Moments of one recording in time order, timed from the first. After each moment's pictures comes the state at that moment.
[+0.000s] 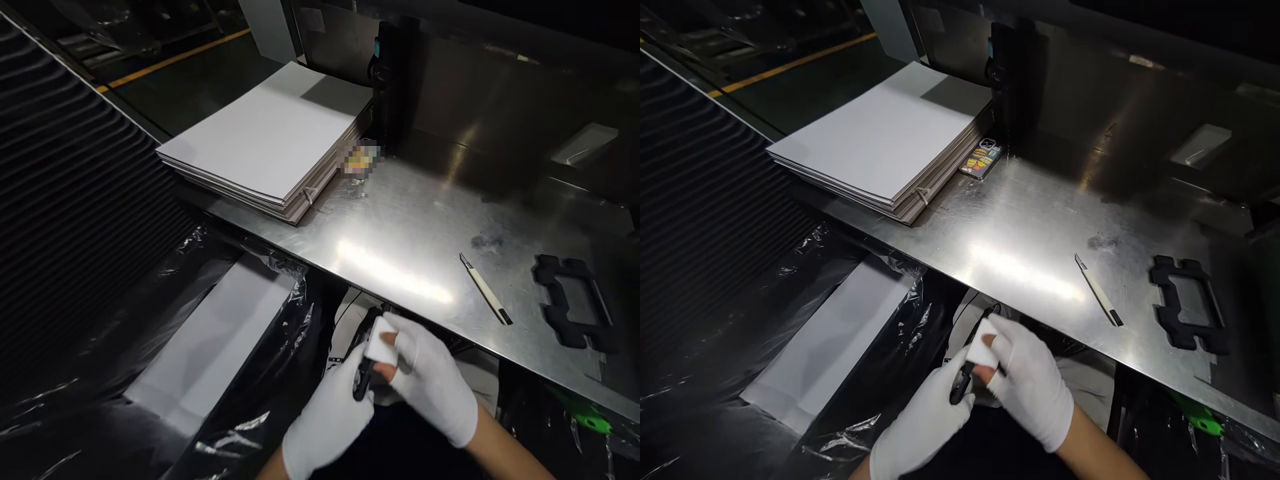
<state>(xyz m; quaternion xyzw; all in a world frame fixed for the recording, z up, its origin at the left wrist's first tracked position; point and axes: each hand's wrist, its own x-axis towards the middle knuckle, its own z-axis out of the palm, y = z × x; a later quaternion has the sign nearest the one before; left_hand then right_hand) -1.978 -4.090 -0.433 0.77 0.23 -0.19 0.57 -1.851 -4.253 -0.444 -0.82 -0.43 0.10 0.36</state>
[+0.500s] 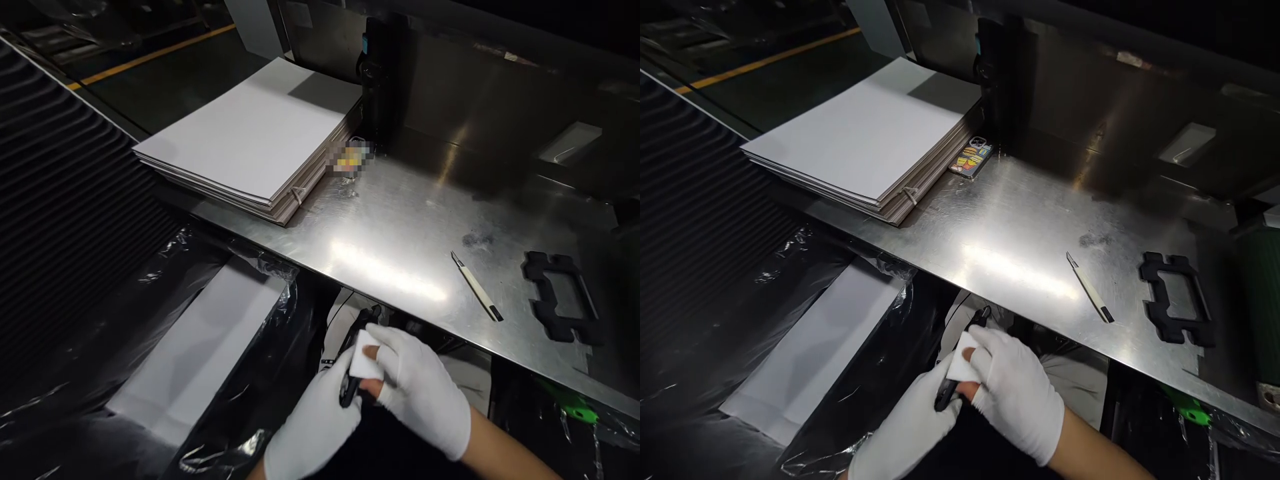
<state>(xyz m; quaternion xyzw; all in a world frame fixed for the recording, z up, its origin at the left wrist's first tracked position) -1.979 -4.086 -0.423 0.75 0.23 -0.19 0.59 -1.850 -4.249 -0.433 -0.81 -0.48 0.10 0.33</state>
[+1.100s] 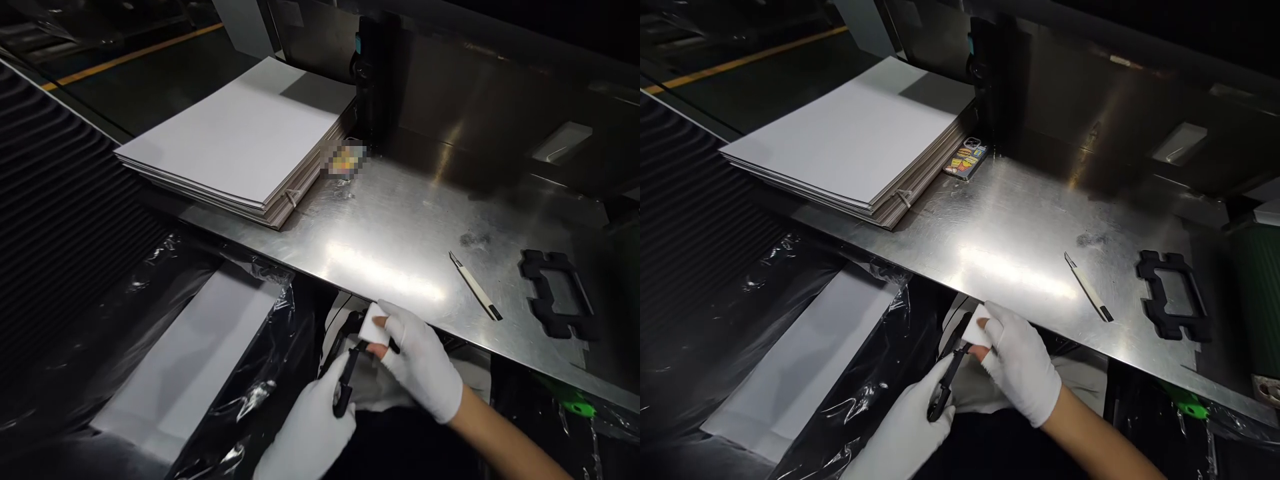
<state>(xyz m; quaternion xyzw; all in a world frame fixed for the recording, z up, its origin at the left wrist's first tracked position) -1.985 -4.080 -0.428 0.74 0.27 -0.22 0.57 -1.853 -4.234 -0.442 -0.84 -0.46 0.09 0.28</state>
